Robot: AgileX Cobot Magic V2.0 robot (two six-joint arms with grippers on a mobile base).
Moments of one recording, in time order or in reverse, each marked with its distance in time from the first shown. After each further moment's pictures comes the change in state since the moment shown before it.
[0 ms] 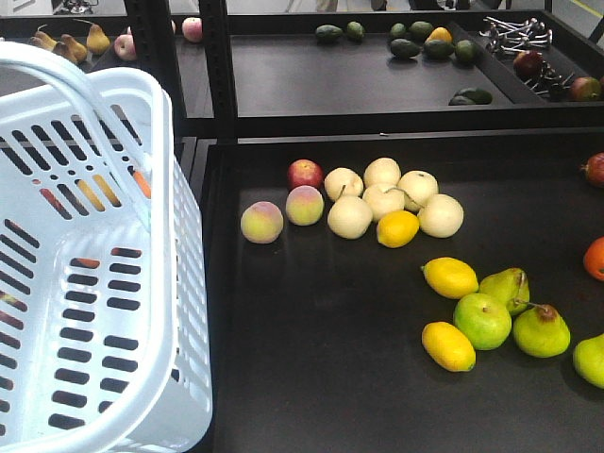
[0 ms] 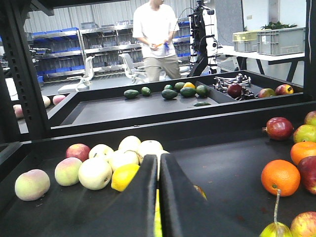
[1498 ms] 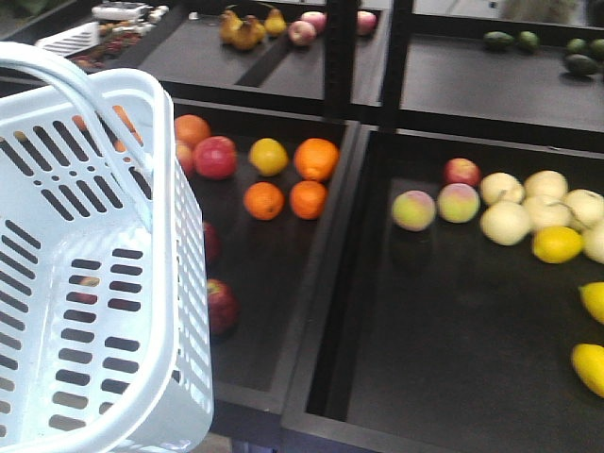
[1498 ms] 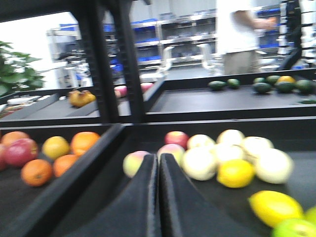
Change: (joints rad) left arm 0.000 0.000 0.000 0.000 0.000 0.000; right arm 0.000 0.000 0.000 0.000 0.000 0.000
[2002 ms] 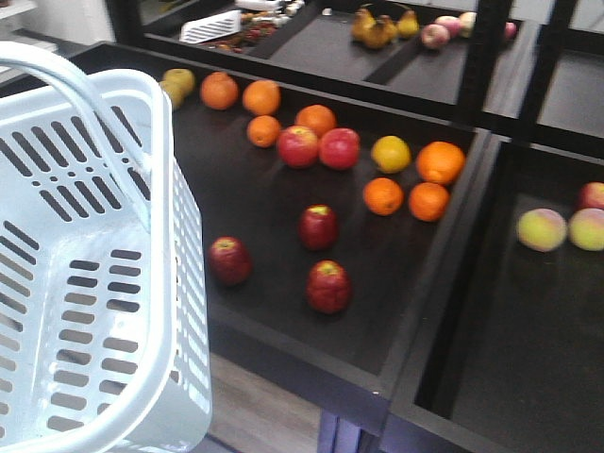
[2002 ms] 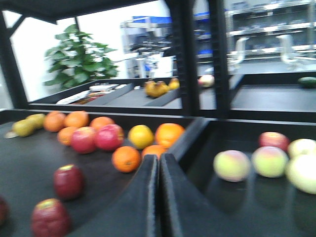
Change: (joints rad) left arm 0.000 0.000 0.000 0.001 0.000 0.000; right arm 0.000 0.000 0.000 0.000 0.000 0.000
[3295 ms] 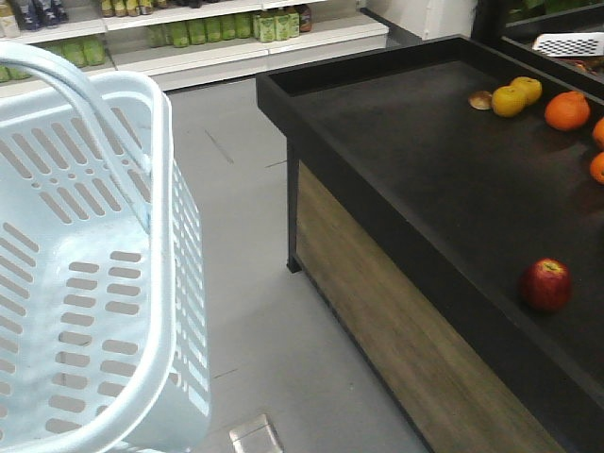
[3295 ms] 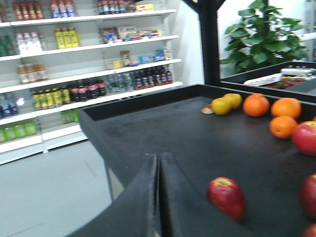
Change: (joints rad) left arm 0.000 0.000 0.000 0.000 0.000 0.000; right arm 0.000 0.000 0.000 0.000 0.000 0.000
